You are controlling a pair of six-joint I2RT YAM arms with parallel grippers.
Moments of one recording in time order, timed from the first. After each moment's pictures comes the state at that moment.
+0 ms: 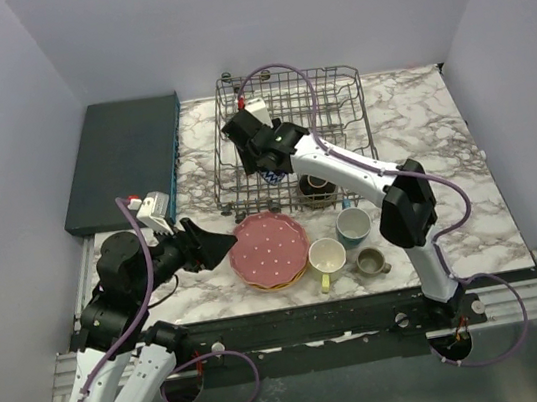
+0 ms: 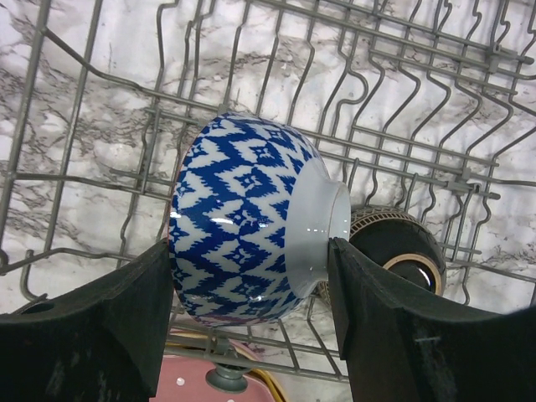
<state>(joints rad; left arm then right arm) -0.40 0.45 0.77 -0.58 0.41 -0.62 0.86 2.10 2.01 -0.79 0.57 0.43</state>
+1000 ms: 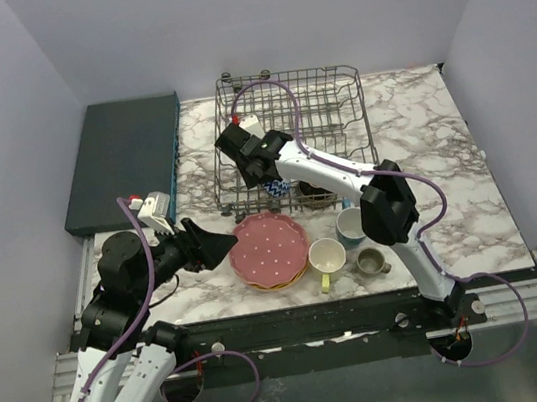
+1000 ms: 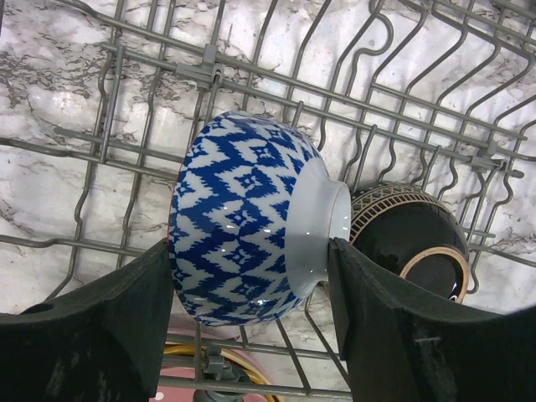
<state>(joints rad) -0.40 0.45 0.76 -0.57 0.42 -0.62 0.86 2.25 2.09 -0.92 0.56 0.44</state>
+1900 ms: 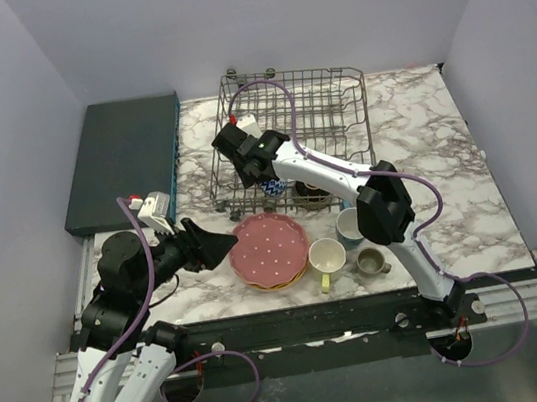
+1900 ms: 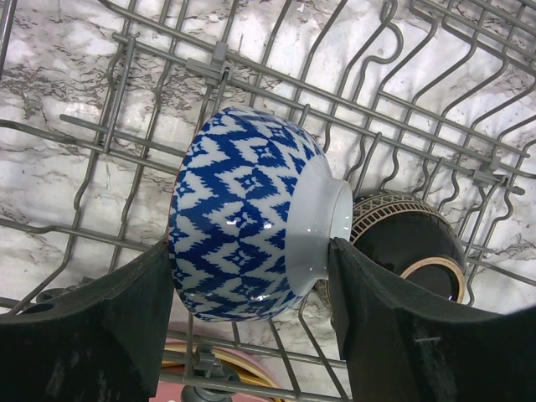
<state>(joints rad) -0.40 0.45 0.76 -0.56 0.42 -0.62 0.87 2.28 2.14 -0.92 0.56 0.45</state>
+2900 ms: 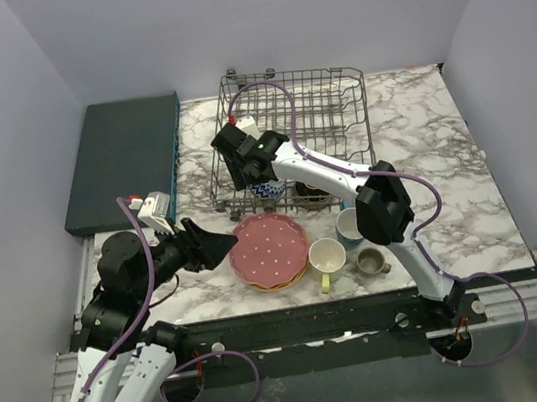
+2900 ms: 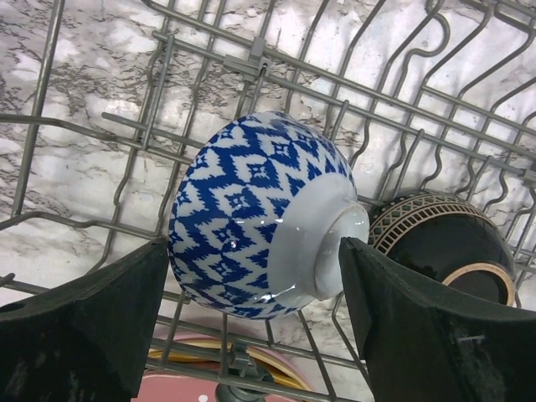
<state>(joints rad) -0.40 0.45 0.76 -0.56 0.42 -0.62 0.87 2.29 2.14 -0.90 0.50 0.49</state>
